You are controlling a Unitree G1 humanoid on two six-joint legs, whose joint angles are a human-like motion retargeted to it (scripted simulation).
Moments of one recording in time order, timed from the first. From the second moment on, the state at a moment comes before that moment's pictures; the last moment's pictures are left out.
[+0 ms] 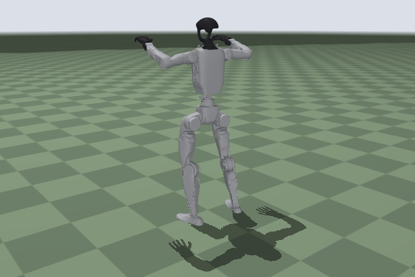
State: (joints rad) left arm 0.28 1.47 0.63 -0.11 -0.05 -0.21 0.03; right arm 0.34 -1.50 -0.64 -0.05 -0.06 -0.18 -0.03; waist 0.07 -0.06 -0.04; left_leg 0.07 0.14 0.37 0.17 -0.30 -0.12; right_leg 0.12 -0.19 -0.27 0.05 -0.31 0.14
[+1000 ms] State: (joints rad) left arm 0.35 1.47 0.69 -0.14 -0.06 -0.22 0.03; right arm 0.22 -1.50 -0.51 -0.05 -0.05 -0.18 -0.03; waist 0.04 -0.06 -0.05; left_leg 0.07 0.13 0.38 0.18 -0.31 -0.11; right_leg 0.11 -0.20 -0.26 0.06 -0.30 0.14
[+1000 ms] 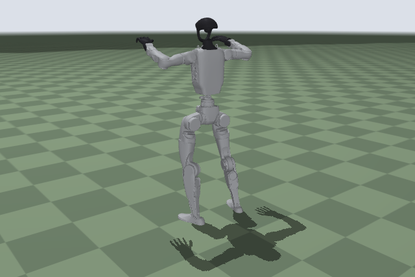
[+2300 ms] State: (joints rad) left arm -0.30 0.89 -0.32 0.36 0.12 -0.16 0.36; right arm -0.13 -0.84 0.06 0.32 -0.06 -0.16 -0.52; waist 0.01 -0.03 0.30; left_leg -0.13 0.17 0.28 0.19 -0.20 -0.11; right_leg -0.04 -0.26 -0.37 0.09 -0.23 0.17
